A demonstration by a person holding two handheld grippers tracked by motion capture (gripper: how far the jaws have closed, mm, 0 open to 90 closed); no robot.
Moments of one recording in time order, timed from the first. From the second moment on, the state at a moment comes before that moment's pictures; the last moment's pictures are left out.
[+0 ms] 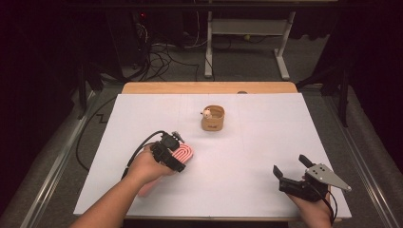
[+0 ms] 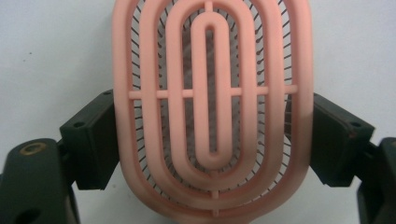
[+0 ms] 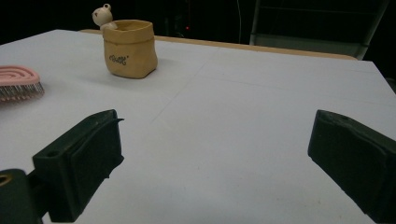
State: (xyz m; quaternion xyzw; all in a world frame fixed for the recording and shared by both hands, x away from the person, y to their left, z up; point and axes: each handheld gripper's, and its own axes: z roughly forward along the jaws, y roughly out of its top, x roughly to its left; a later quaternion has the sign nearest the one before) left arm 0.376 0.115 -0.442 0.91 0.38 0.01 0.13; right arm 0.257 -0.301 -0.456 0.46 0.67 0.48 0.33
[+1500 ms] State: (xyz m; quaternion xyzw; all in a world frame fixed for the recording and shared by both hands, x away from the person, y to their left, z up) left arm 0.372 0.110 -0.441 0.92 0.38 0.02 0.12; right arm 0.257 -0.302 -0.456 0.46 0.67 0.48 0.32
